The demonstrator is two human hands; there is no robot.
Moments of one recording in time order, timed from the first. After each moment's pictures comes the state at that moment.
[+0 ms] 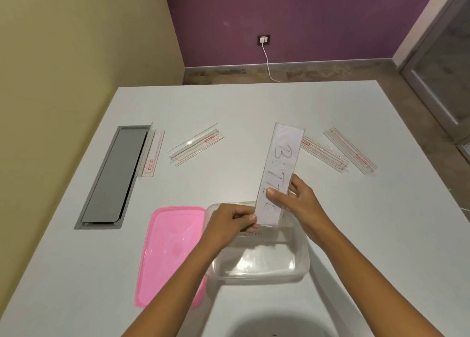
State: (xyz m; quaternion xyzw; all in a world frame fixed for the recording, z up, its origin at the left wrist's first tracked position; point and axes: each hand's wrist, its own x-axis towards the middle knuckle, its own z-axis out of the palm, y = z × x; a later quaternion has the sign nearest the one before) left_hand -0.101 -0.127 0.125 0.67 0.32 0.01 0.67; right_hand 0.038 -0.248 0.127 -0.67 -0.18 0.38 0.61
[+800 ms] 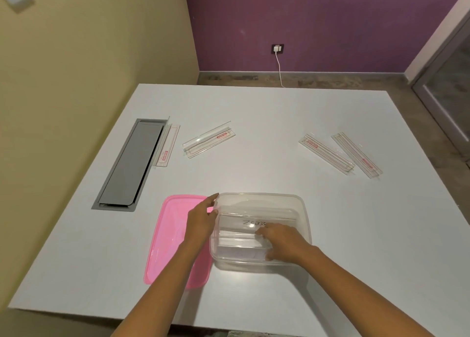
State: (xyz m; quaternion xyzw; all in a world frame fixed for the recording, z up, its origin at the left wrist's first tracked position) left_hand -0.157 -0.102 0.085 0.75 0.48 0.07 0.45; right_hand -0.015 -0.260 0.054 -0.78 -0.54 0.31 -0.02
